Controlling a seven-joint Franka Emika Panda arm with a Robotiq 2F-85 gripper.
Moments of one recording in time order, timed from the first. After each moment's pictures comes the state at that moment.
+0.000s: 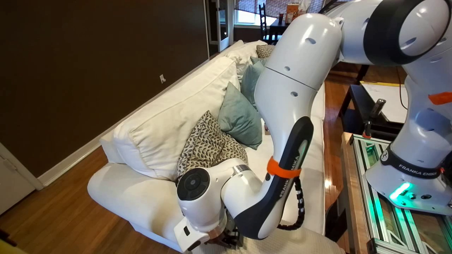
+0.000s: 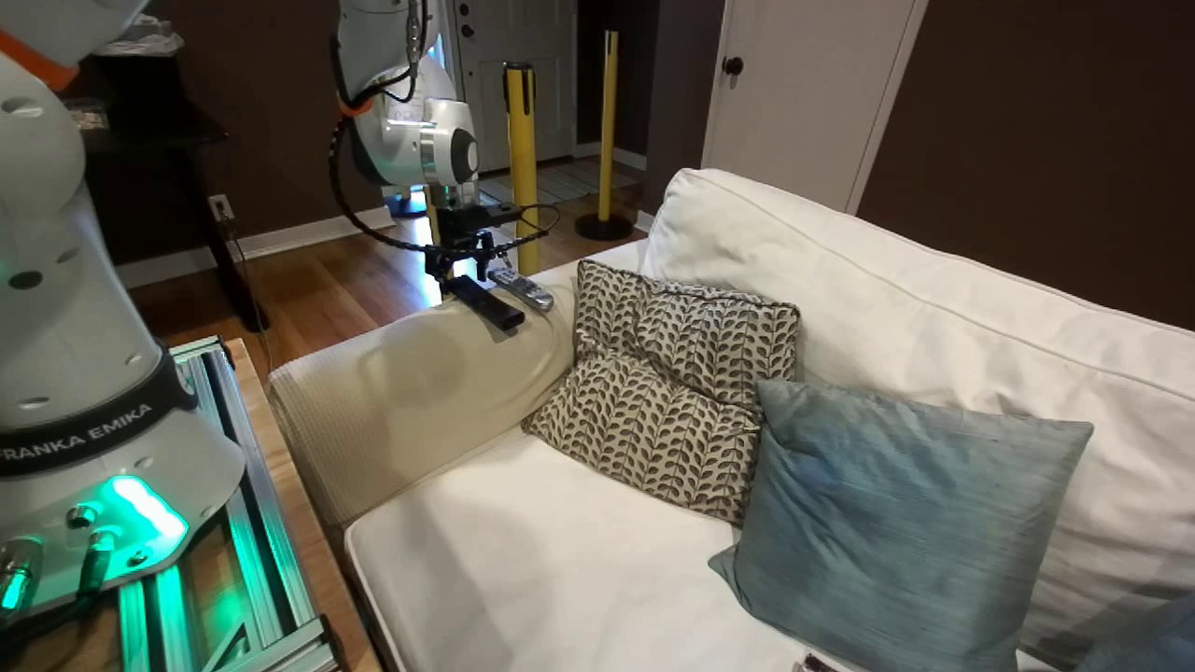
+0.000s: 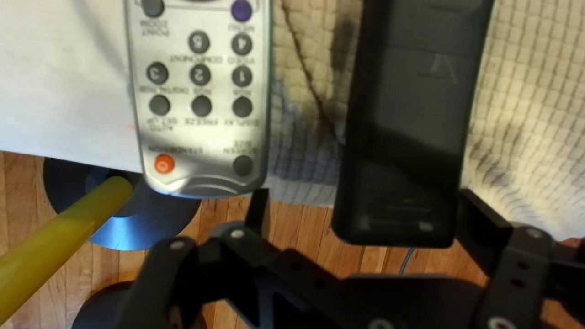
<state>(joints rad) 0.37 0.86 0.26 -1.82 -0.45 2.51 -0.86</state>
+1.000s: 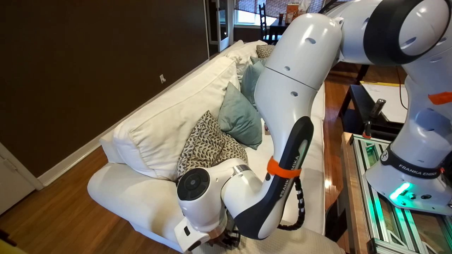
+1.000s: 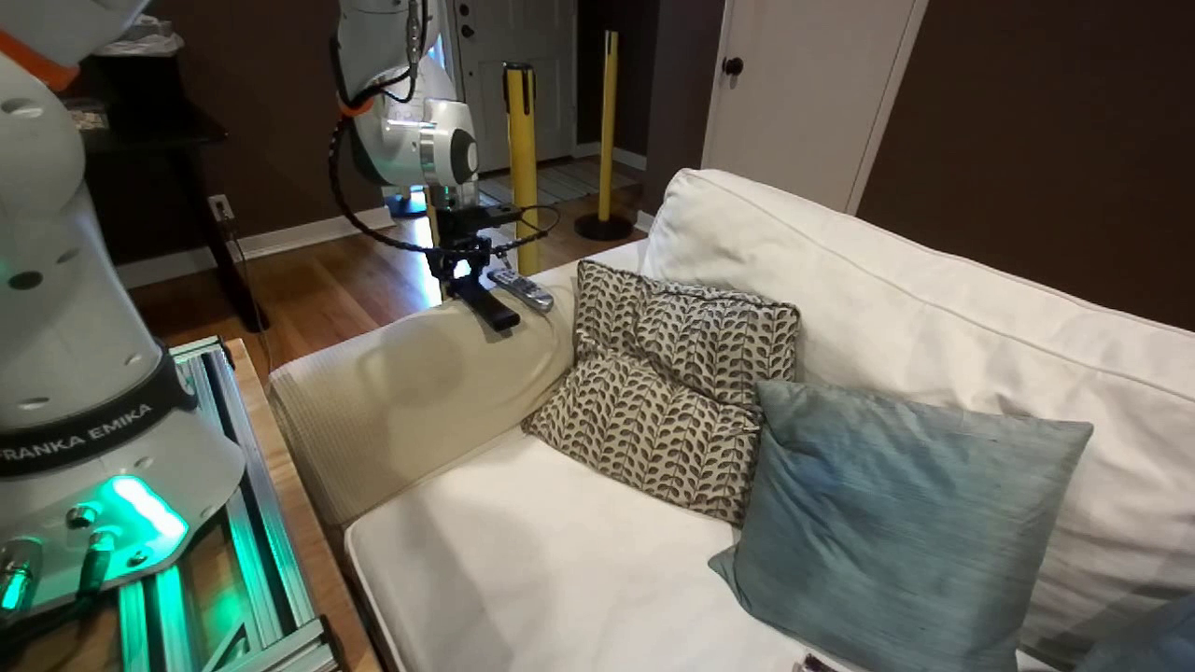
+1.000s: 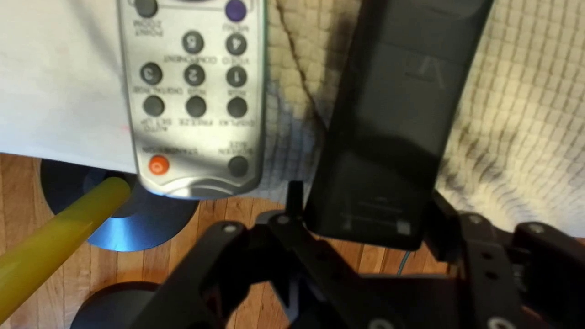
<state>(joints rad) 0.37 0.86 0.27 -1.82 -0.44 2.51 -0.86</state>
